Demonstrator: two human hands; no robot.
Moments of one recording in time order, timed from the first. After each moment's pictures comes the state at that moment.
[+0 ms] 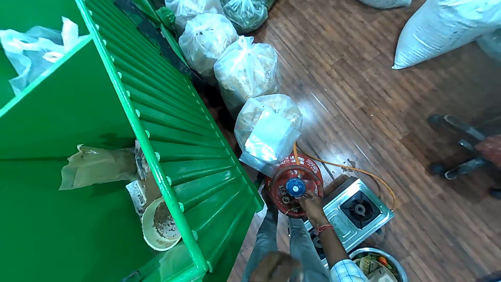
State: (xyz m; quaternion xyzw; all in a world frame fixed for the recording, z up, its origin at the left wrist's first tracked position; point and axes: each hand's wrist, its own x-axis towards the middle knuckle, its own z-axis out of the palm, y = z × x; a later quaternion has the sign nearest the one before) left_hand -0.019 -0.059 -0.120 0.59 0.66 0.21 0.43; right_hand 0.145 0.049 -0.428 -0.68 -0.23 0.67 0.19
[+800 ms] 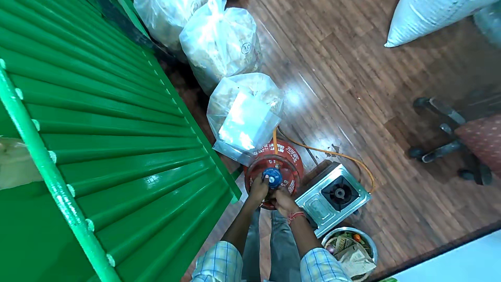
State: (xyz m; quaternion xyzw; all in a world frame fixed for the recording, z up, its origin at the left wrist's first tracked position) left_hand 0.014 0.057 -0.410 0.19 0.73 0.20 0.62; right_hand 0.132 0.049 -0.430 -0.62 -0.08 0.77 0.14
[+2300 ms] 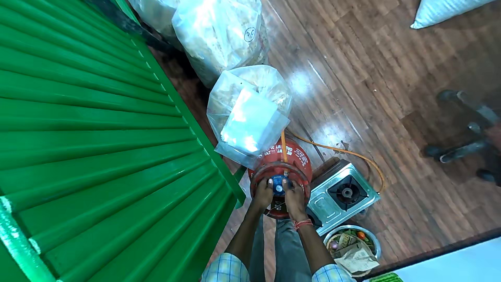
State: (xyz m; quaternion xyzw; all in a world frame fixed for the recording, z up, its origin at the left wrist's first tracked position) left_hand 0.005 0.061 -0.439 0.17 0.73 0.20 0.63; right_hand 0.131 0.086 -0.436 -0.74 -0.31 0.59 0.08
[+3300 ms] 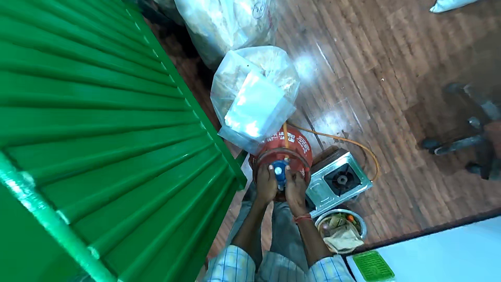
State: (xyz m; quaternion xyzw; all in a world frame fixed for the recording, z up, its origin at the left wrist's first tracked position) left_hand 0.016 0.054 -0.367 0.20 0.78 0.16 0.57; right_hand 0.126 0.078 -0.364 -0.75 -0.37 0.55 0.05
